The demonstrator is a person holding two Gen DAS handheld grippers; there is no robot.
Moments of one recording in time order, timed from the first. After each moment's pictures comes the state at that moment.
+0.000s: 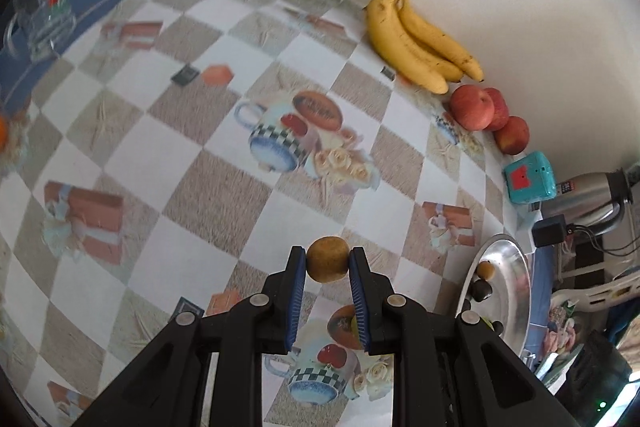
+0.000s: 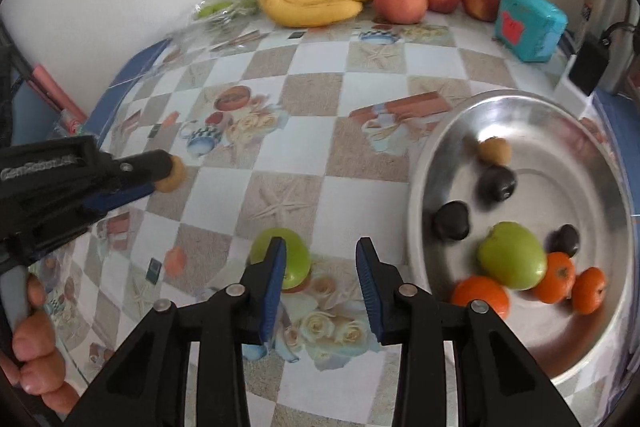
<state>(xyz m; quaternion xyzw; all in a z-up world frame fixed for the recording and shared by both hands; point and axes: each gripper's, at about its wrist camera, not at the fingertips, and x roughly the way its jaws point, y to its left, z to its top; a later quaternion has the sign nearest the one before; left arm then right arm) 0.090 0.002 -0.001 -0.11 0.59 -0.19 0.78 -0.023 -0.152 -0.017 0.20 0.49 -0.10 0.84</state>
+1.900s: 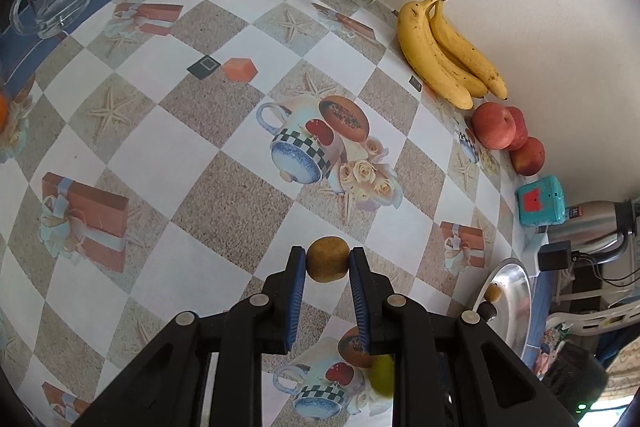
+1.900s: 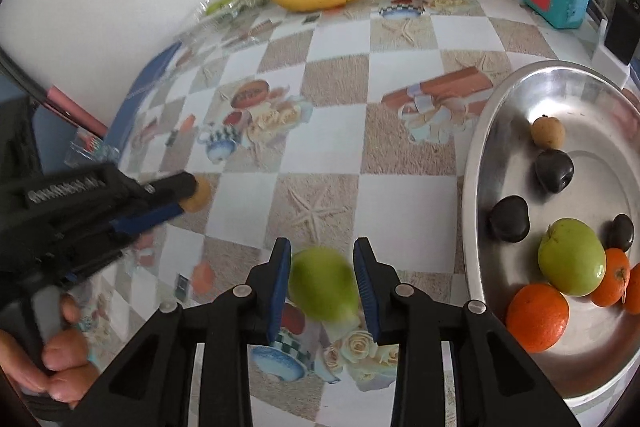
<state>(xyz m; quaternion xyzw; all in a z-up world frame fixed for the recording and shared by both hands) 0.109 0.011 -0.014 -0.14 0.60 -0.16 0.77 0.000 -0.153 -0.040 0.26 0.51 -0.07 0.82</state>
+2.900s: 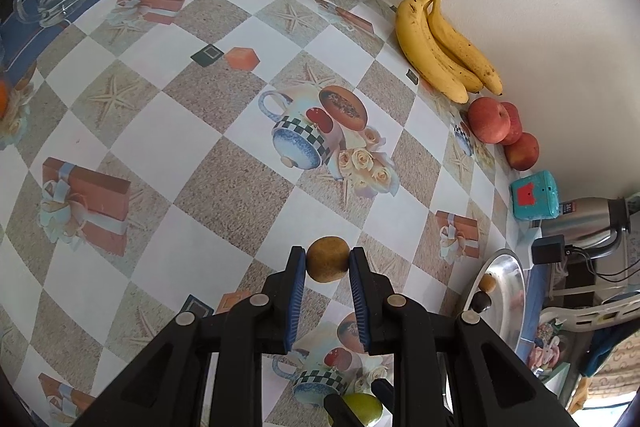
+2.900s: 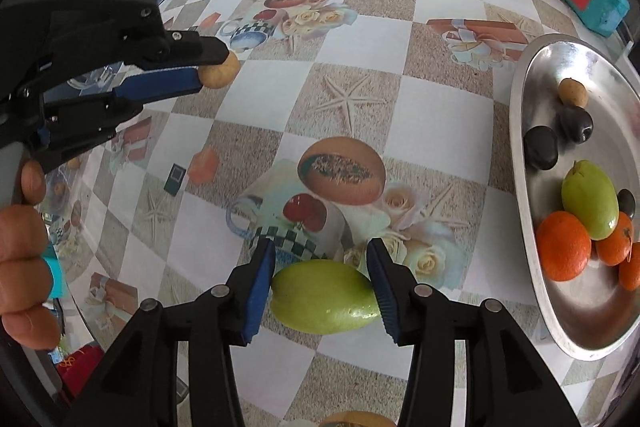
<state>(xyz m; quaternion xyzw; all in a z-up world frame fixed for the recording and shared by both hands) 0.101 0.018 -0.013 -0.15 0.61 -0.17 0.76 -0.028 -0.102 -0.051 0.17 0.59 -0.02 0.79</state>
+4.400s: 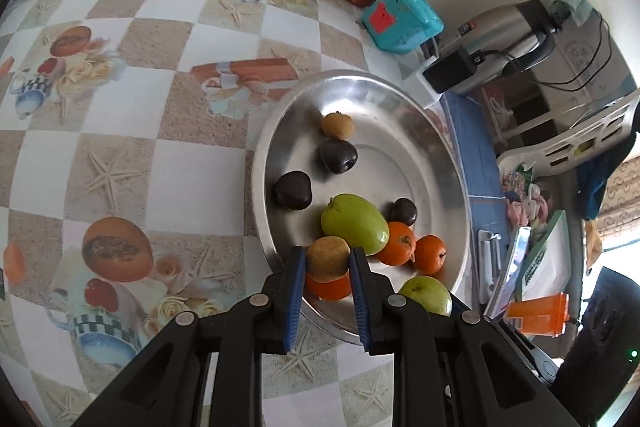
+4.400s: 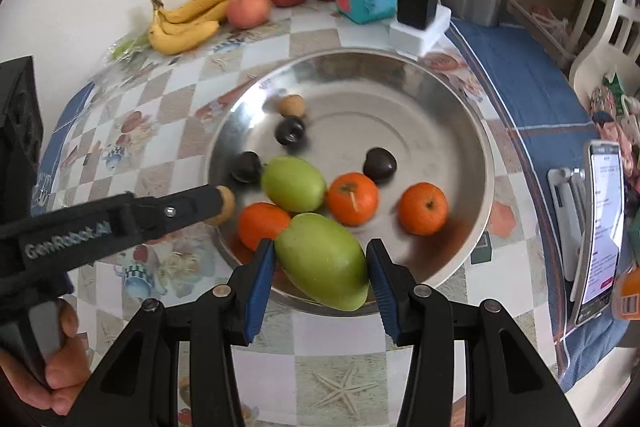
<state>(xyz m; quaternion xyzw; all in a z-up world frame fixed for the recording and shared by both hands) -0.005 -0.145 -0.020 -0.02 0.62 -0.39 0.68 -0.143 -0.238 0.008 0.23 0.50 -0.23 0.80</state>
